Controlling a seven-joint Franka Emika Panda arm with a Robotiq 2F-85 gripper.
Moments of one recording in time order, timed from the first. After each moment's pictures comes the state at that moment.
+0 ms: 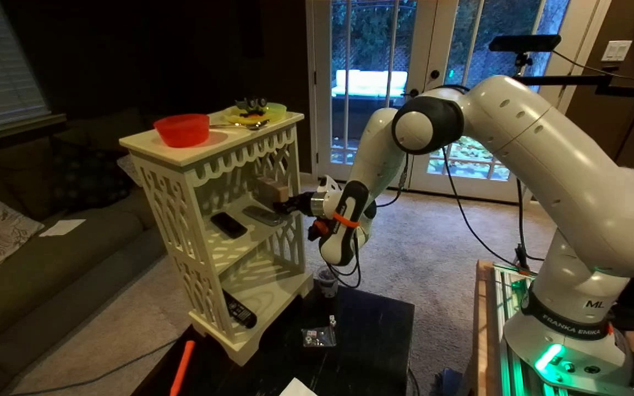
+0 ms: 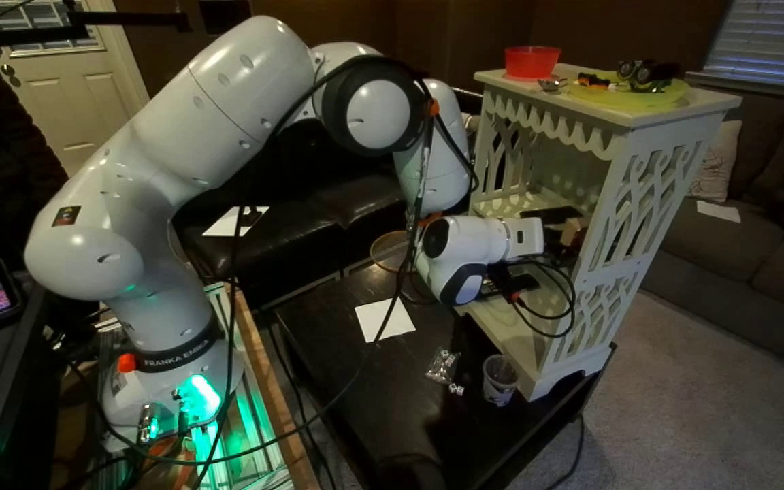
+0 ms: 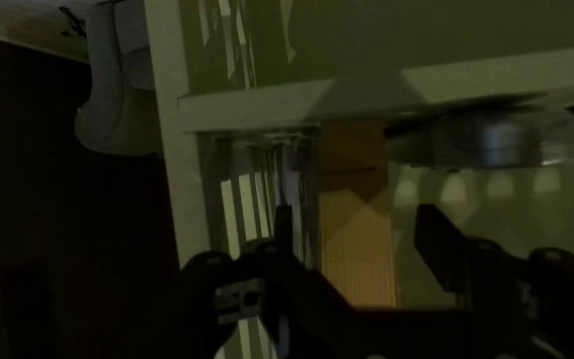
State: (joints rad) arm -0.22 0.96 0.00 -1.92 -0.06 4.19 0.11
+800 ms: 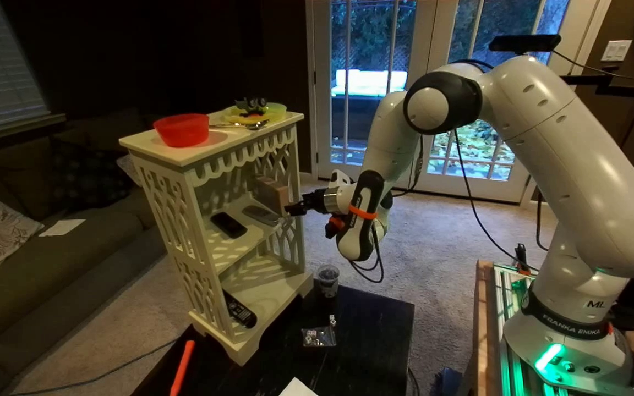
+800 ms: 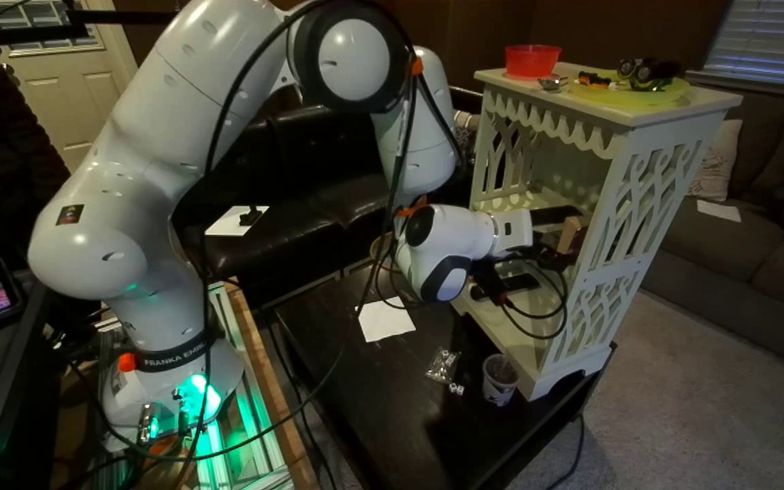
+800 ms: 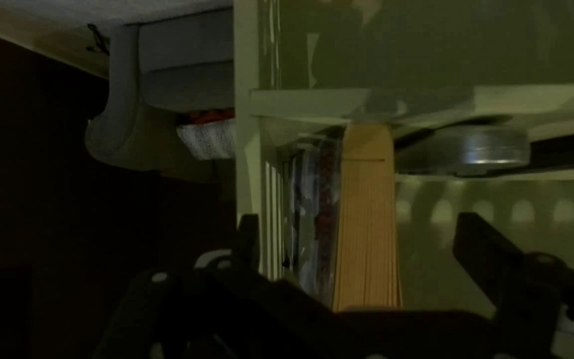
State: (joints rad) arm -0.19 0.80 -0.06 -2.16 -0.08 4.17 0.05
